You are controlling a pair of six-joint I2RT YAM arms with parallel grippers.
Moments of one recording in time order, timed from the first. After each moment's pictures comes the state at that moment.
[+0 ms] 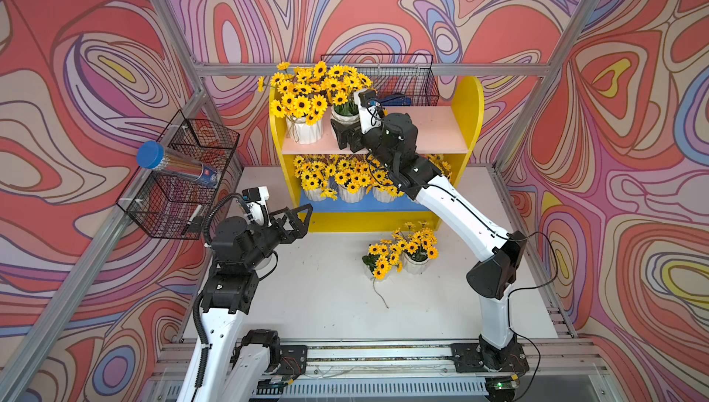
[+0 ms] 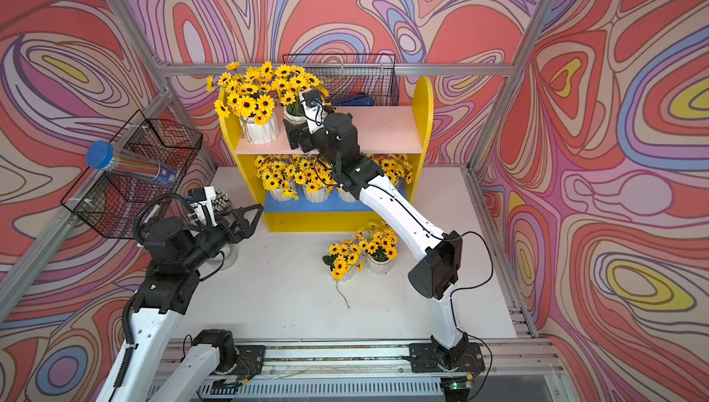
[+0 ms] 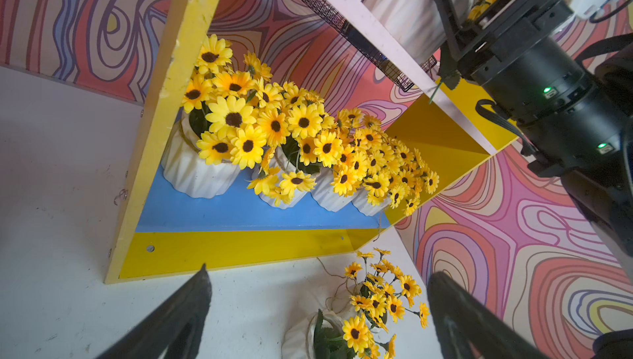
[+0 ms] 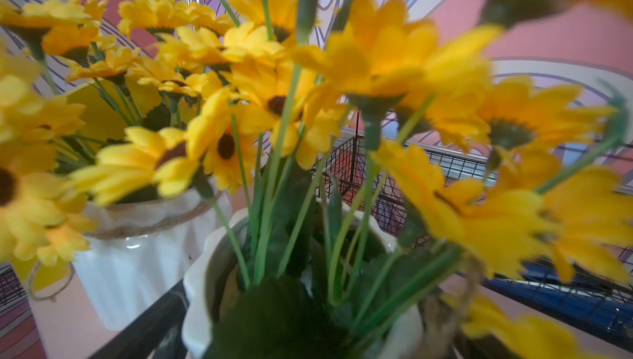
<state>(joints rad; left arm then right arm) -0.04 0.72 0.81 -0.24 0.48 -0.59 0.69 2.03 2.24 -0.10 0.09 -0.08</state>
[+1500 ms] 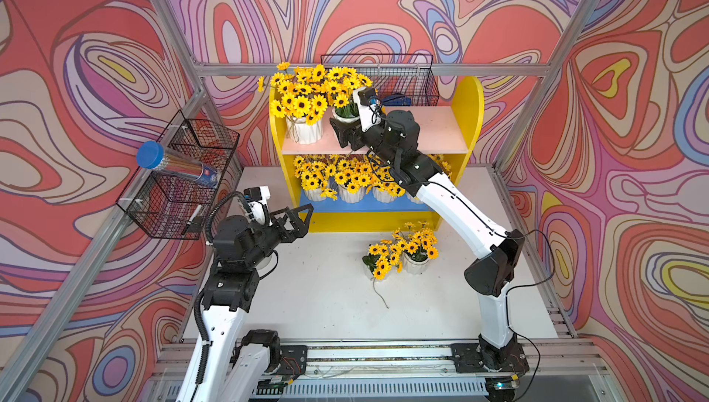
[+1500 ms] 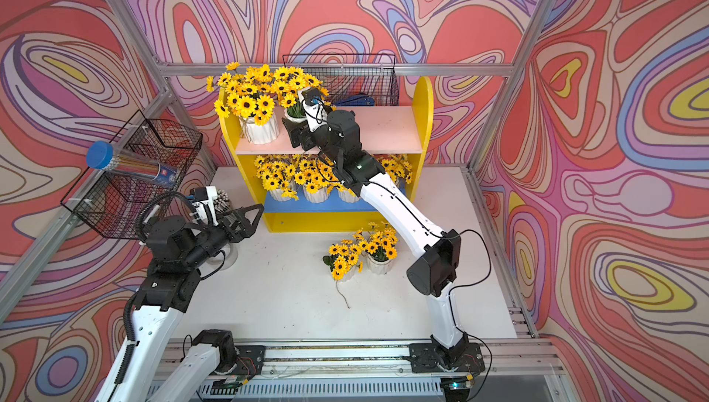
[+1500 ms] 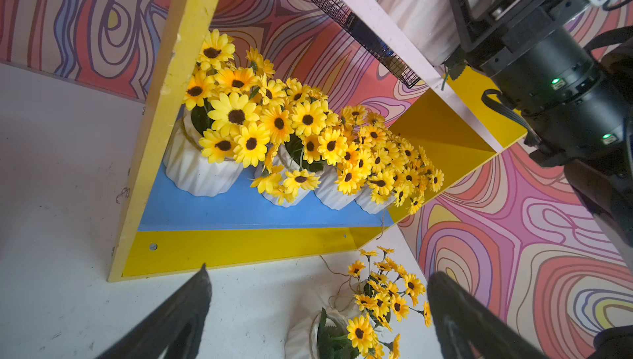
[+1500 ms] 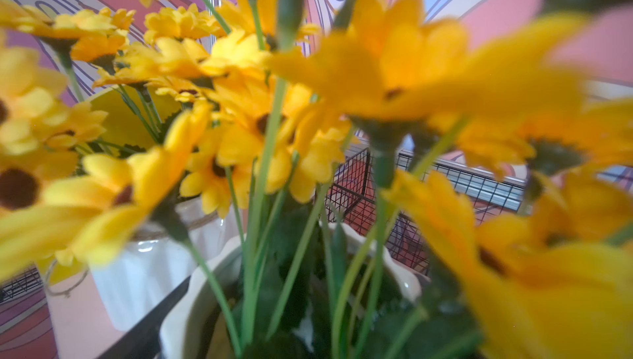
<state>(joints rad) -0.04 0.73 0.81 -0.24 0.48 -0.58 0.67 2.03 2.25 -0.11 0.01 -0.11</state>
